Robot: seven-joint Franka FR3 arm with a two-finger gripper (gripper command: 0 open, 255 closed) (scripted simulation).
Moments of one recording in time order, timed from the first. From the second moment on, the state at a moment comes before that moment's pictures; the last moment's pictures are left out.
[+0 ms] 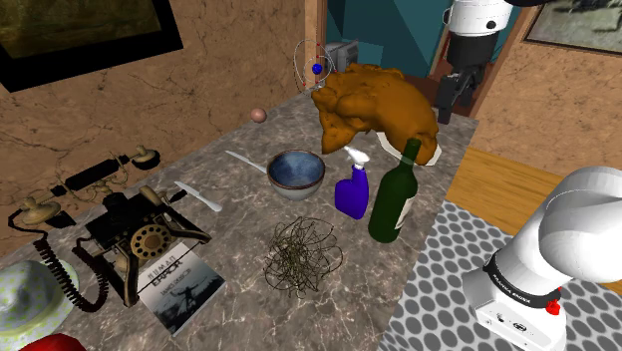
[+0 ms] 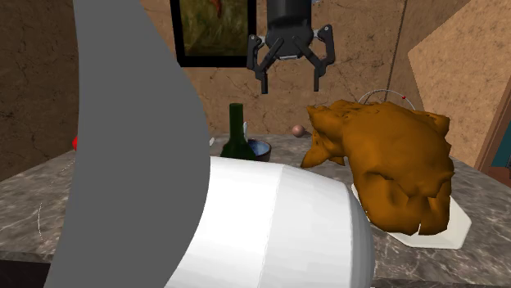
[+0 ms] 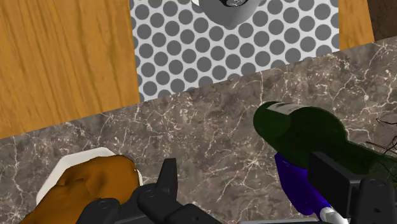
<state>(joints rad) -0.01 -0.77 -0.04 -2.40 -0.11 1.50 0.01</state>
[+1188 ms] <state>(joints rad) 0.11 -0.43 0.08 -2.43 0.06 1.98 0.11</state>
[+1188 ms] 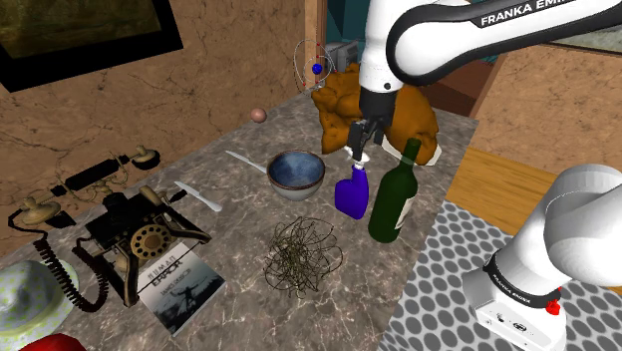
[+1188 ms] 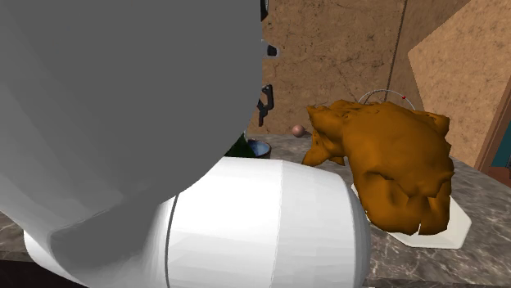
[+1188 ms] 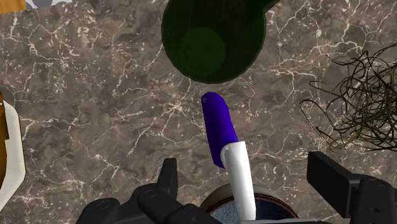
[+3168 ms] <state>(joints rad) 0.12 -0.41 0.08 -2.45 0.06 2.02 0.11</state>
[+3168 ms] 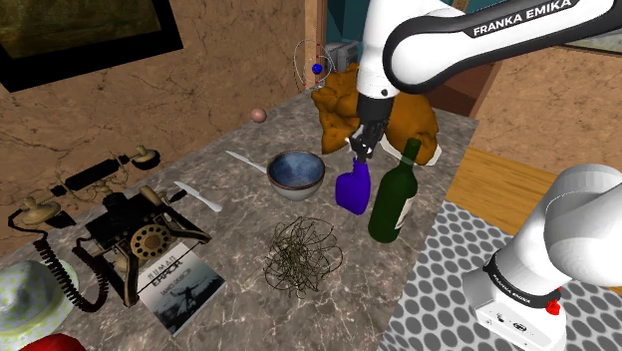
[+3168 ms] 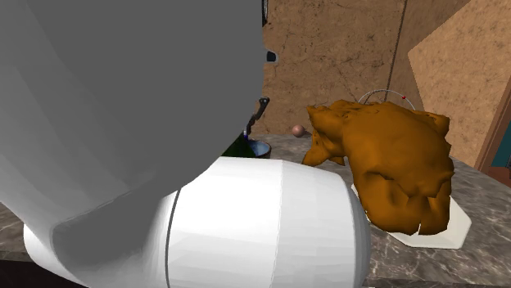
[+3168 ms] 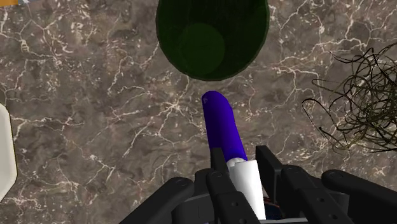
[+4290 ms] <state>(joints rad) 0.11 -0.45 0.07 -2.25 0.06 1.78 0.12</state>
